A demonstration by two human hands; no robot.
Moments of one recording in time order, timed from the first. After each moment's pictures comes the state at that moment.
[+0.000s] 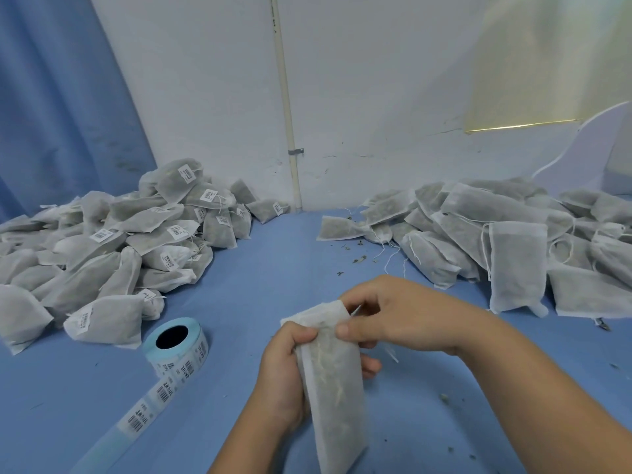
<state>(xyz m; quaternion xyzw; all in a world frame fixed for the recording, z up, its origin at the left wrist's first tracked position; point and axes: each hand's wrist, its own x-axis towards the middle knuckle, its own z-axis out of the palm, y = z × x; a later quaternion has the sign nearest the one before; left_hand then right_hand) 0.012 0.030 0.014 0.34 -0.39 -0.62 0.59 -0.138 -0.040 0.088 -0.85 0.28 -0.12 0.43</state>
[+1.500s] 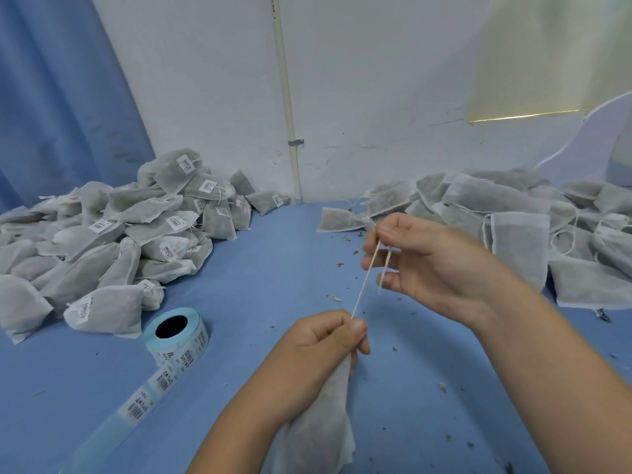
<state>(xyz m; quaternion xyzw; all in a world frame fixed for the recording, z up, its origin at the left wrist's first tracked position) 0.004 0.051 0.040 0.53 -0.60 -0.39 0.45 -0.148 -0.056 0.101 -0.57 0.20 -0.38 0.70</state>
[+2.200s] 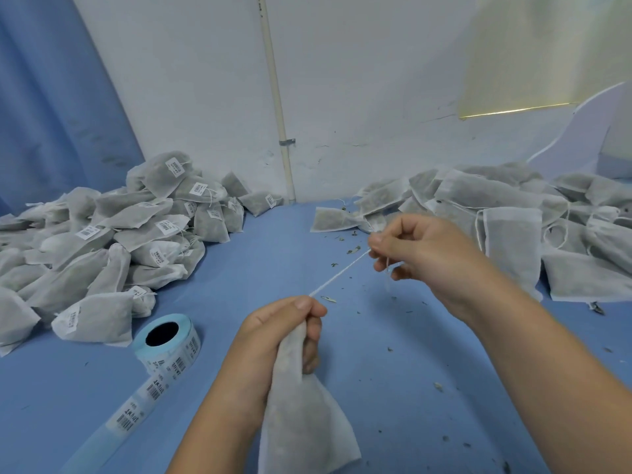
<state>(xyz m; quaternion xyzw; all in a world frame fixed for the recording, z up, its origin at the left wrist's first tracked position) 0.022 0.046 0.038 0.40 -0.40 -0.53 0.64 -0.155 -0.068 0.093 -0.67 0.33 -0.43 0.51</state>
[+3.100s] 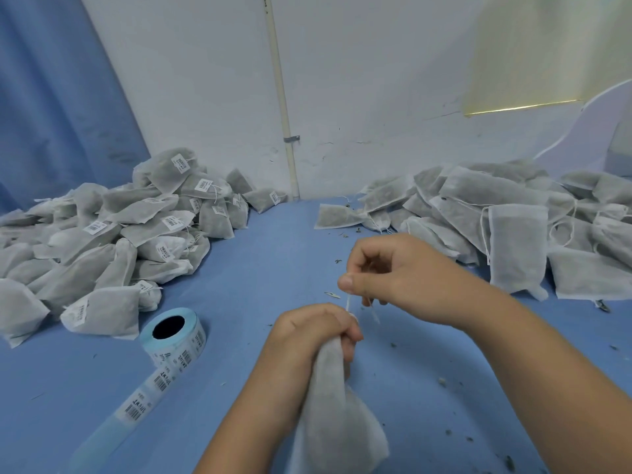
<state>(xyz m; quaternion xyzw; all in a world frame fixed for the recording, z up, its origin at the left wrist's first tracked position) -0.004 0.055 0.043 0.47 -0.47 -0.47 0.57 -0.144 -0.040 0.098 -0.83 0.29 -0.27 0.38</state>
